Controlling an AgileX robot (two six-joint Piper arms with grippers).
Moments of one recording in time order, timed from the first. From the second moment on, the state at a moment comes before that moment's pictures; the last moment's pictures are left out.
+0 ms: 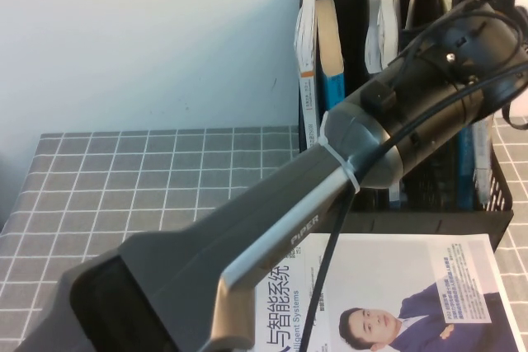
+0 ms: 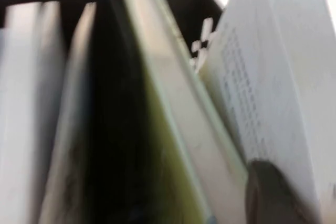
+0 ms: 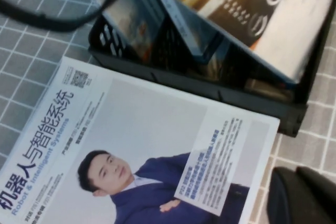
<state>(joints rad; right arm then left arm) -0.25 1.07 -0.93 0.70 1.05 -0.76 -0.95 2.31 -2.53 0.62 0.76 -0.96</state>
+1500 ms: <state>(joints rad) 0.00 1.70 -1.17 1.27 0.81 -1.30 -0.90 1.79 -2.54 0.29 1.22 -0.18</state>
